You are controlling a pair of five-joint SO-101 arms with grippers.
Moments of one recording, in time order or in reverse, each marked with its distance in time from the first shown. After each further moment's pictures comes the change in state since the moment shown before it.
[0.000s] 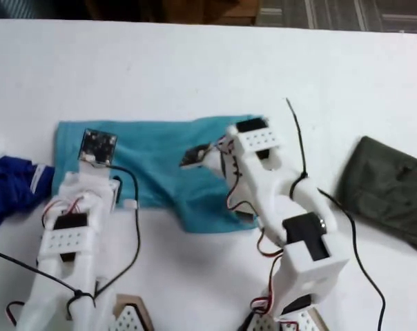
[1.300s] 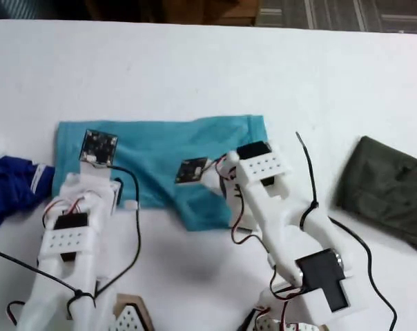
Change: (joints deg) left arm 0.2 0.0 0.0 1.1 0.0; right arm -2.2 -16.0 17.1 -9.9 -0.3
